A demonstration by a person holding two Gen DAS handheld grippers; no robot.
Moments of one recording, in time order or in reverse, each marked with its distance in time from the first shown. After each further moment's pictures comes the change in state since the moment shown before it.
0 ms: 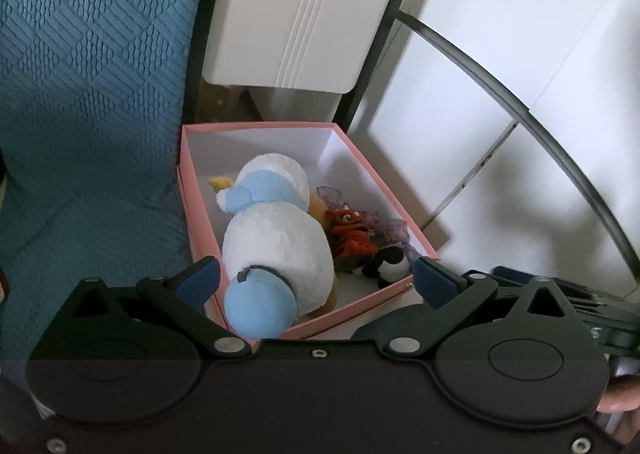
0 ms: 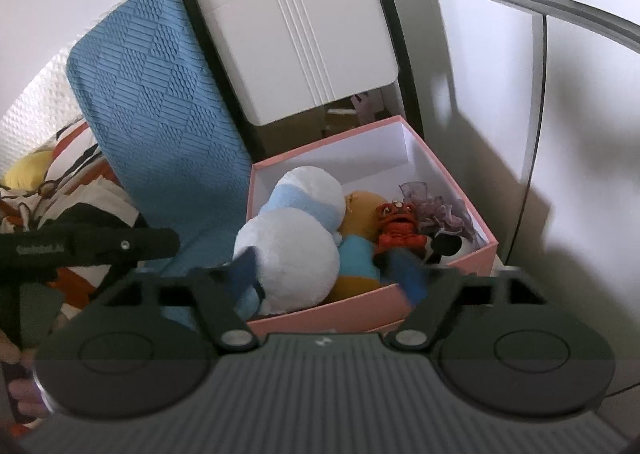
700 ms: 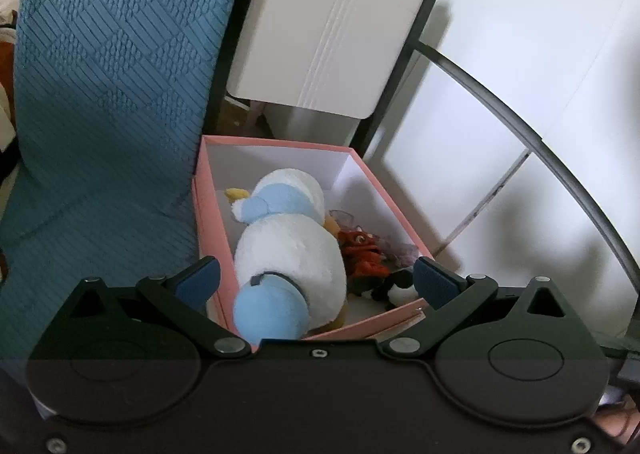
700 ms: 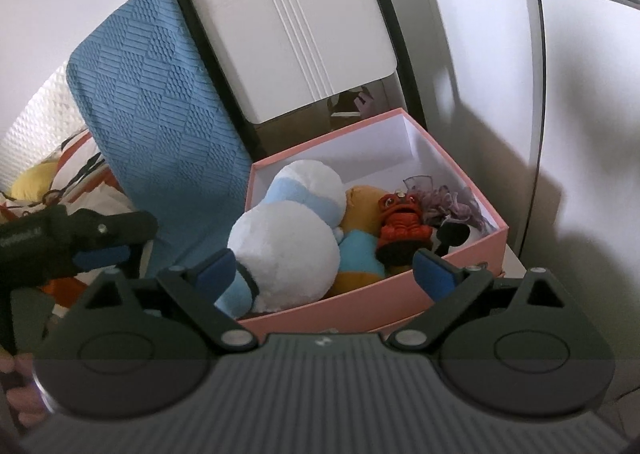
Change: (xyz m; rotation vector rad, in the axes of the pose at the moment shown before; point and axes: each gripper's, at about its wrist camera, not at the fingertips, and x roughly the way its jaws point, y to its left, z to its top) left arm -0.002 0.011 -0.019 -0.072 -0.101 0.026; right arm 0.014 -0.012 -0.019 0.042 -0.023 0.028
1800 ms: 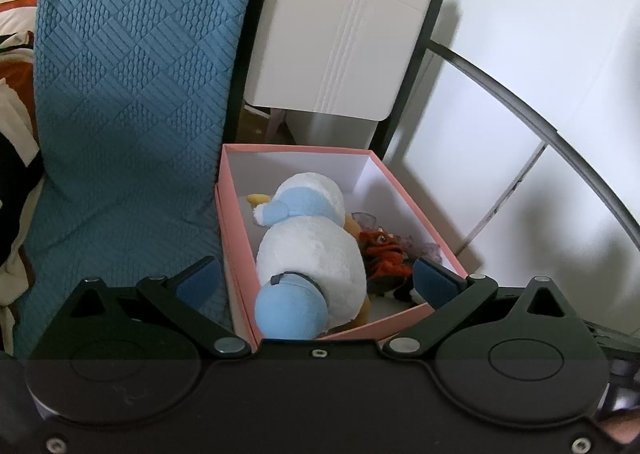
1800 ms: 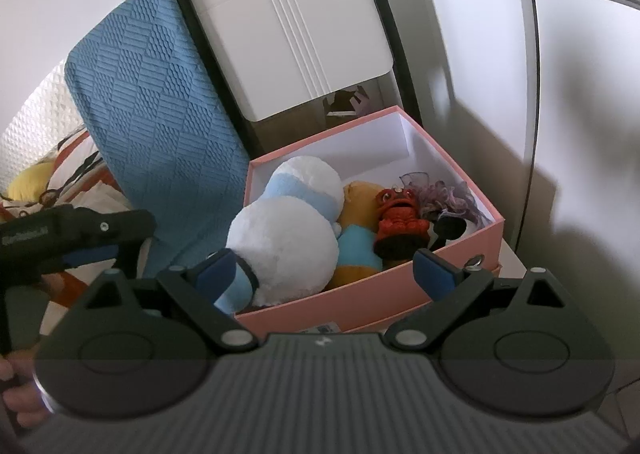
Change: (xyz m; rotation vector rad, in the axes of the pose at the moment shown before) left arm -0.010 -0.005 -0.004 0.035 -0.014 0.067; right arm -0.006 0.004 -0.006 0.000 0.000 -0.021
